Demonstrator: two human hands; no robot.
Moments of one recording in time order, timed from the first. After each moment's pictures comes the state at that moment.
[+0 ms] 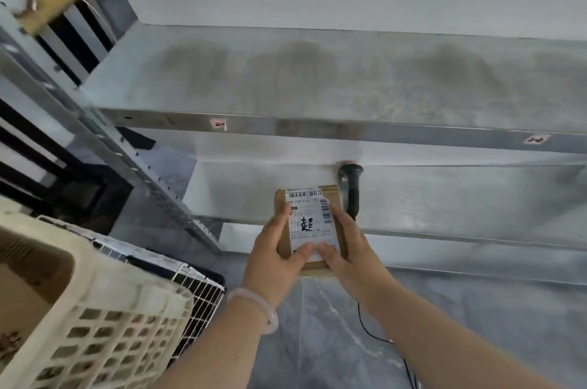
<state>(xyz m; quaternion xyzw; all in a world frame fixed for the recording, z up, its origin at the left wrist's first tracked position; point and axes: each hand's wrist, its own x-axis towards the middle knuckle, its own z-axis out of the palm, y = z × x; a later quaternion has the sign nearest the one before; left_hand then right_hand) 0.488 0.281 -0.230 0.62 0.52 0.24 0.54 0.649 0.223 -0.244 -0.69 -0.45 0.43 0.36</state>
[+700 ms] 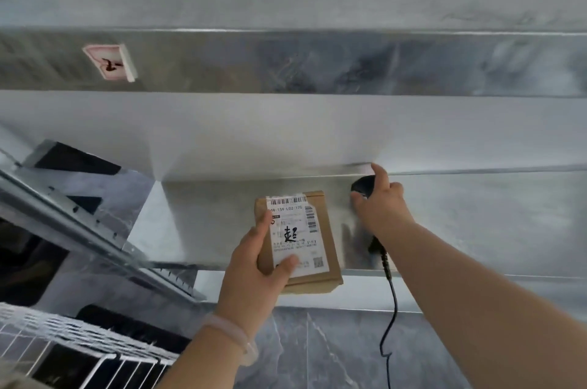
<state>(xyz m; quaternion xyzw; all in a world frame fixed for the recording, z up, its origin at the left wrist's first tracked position) 0.501 0.390 -0.373 0.66 0.50 0.26 0.49 0.762 0.414 -0.395 -0.88 -0.34 0.24 0.24</state>
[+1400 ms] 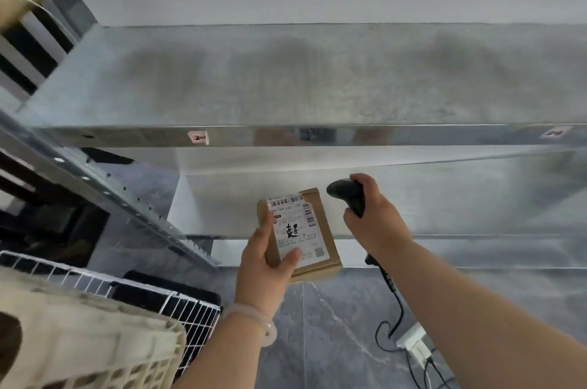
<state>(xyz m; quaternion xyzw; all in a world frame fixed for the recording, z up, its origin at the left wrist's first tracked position) 0.485 0.312 -0.263 0.61 0.54 0.24 0.53 0.699 0.293 -0.241 -0.84 -0.42 0.25 0.24</state>
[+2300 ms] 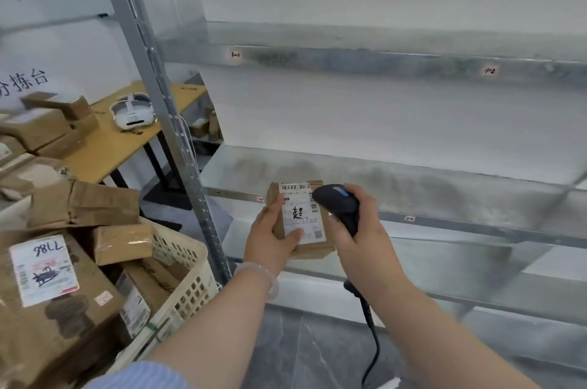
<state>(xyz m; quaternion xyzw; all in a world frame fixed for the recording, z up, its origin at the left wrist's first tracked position) 0.466 0.193 0.036 0.63 0.53 0.37 0.43 0.612 0.086 0.117 -0.66 -0.51 0.25 0.49</state>
